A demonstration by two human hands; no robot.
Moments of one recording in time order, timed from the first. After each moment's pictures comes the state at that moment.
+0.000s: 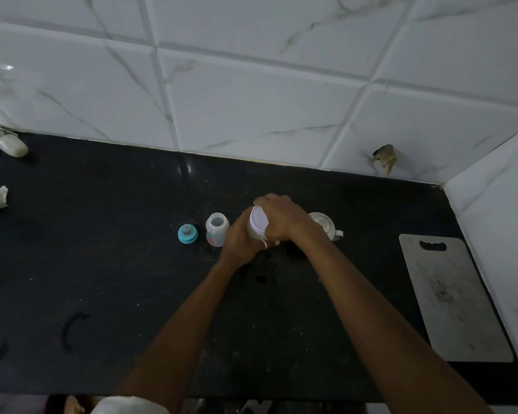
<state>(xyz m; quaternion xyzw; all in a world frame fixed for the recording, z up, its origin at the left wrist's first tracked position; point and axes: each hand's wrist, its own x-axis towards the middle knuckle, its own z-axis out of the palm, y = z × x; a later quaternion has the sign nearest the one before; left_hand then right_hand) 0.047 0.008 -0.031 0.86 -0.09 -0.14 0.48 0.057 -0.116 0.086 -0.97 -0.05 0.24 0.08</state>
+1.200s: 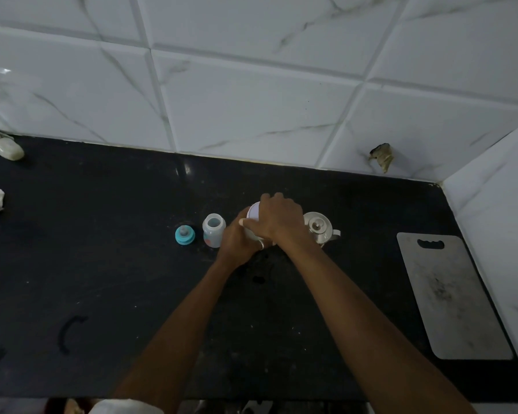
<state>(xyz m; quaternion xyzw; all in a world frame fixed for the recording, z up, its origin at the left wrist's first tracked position) 0.045 0.007 -0.025 0.86 -0.08 -0.13 0.49 0.049 -0.101 0.085 -0.99 0.06 0.14 0.03</state>
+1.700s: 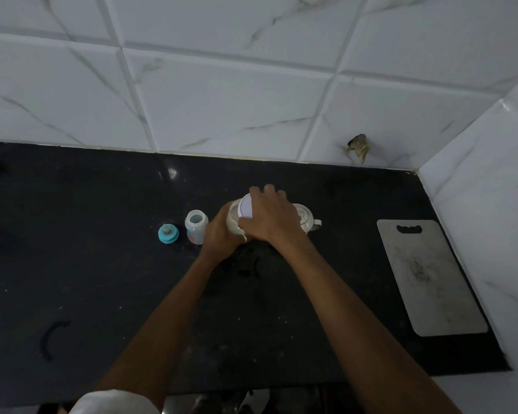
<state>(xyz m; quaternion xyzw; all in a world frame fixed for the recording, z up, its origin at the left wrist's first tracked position) 0.048 0.007 -0.030 0.87 -0.10 -0.13 0.47 0.017 -0.118 0.102 -0.99 0.05 0.10 0.11</state>
